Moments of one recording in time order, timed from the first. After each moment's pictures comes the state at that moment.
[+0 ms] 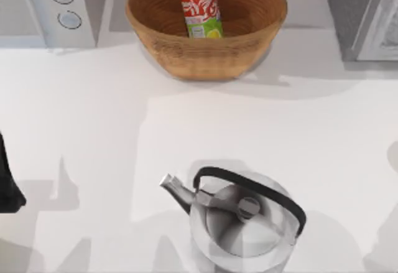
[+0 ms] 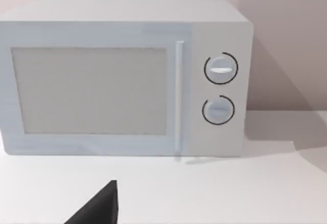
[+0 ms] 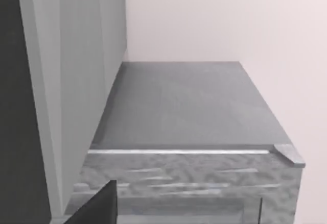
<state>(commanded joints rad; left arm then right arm) 0.00 0.00 0.00 0.00 0.00 0.00 -0.84 1.35 1.77 -0.39 -0.82 0.03</state>
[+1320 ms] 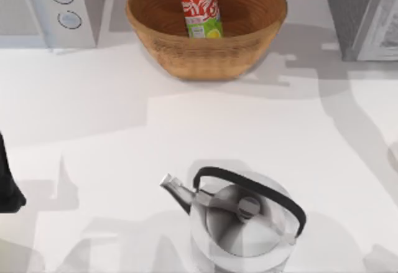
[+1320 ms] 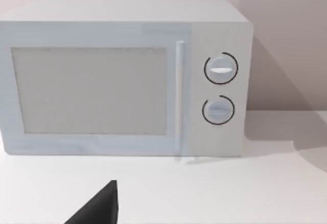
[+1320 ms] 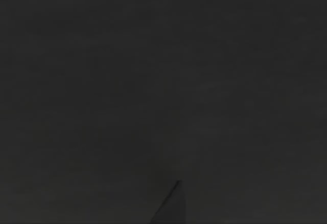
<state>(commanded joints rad) 0.00 0.00 0.00 0.00 0.00 0.00 0.44 1.29 1.72 -0.44 0.45 0.02</state>
